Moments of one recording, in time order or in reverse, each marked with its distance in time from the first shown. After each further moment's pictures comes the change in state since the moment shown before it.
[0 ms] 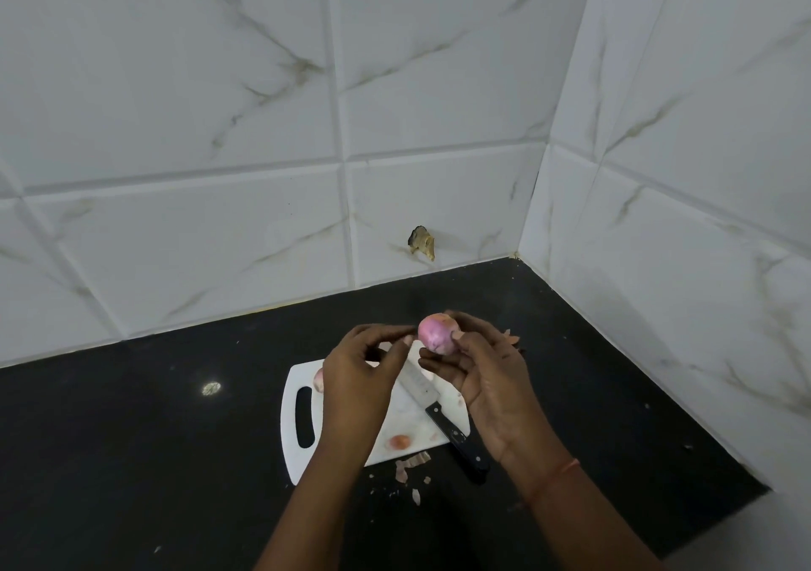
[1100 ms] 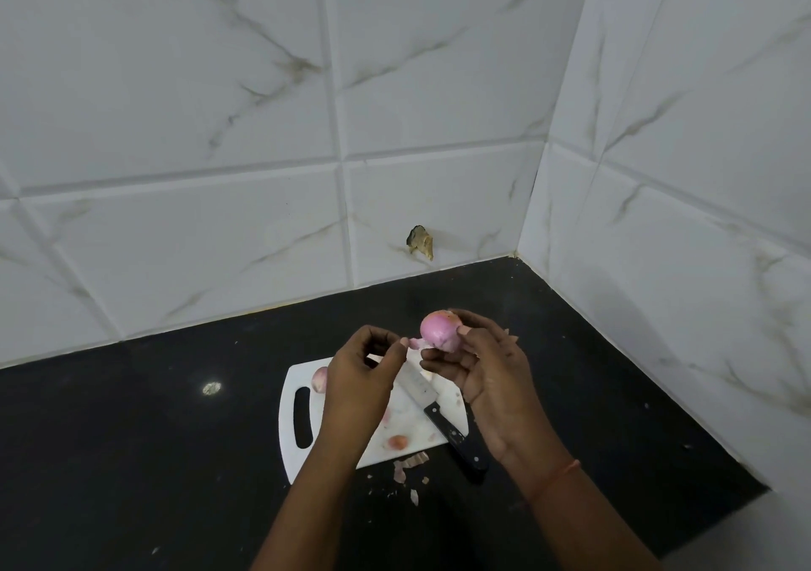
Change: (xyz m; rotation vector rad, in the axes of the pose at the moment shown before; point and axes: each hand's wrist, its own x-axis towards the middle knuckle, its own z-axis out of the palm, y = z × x) left_hand 0.002 -0.001 0.004 -0.071 -0.065 -0.184; right_hand -0.004 -0.009 0.000 -0.019 0.022 0.007
